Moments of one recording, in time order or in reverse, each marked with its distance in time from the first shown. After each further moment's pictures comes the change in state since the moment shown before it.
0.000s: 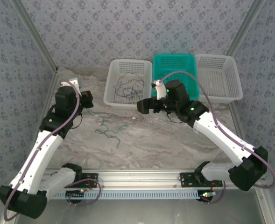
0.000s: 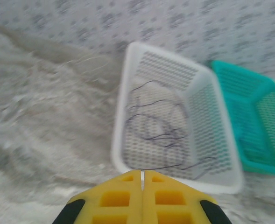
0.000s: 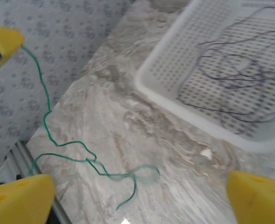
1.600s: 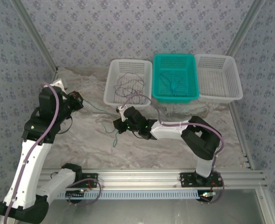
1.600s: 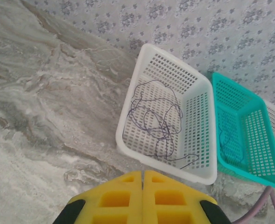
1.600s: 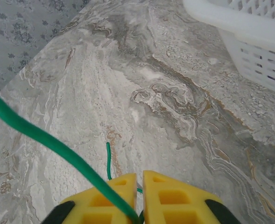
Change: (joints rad) left arm 0.078 -0.067 0.200 -0.335 -0.006 -0.154; right arm 0.295 0.541 -0.158 0.686 0.258 0.066
